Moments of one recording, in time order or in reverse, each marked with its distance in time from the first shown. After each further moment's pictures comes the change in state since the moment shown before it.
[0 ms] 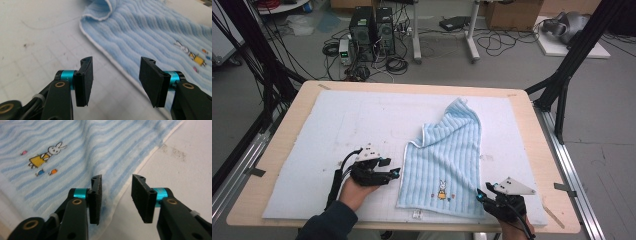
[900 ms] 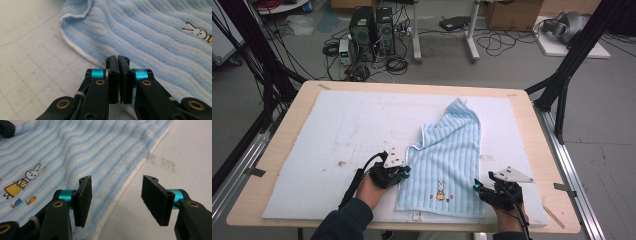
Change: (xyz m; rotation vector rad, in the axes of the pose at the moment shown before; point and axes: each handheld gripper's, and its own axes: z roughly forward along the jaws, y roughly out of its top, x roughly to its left) left arm -0.026 -0.005 0.024 0.131 0.027 0.208; right arm -0.010 0.016 0.017 -0.021 -0.032 0.073
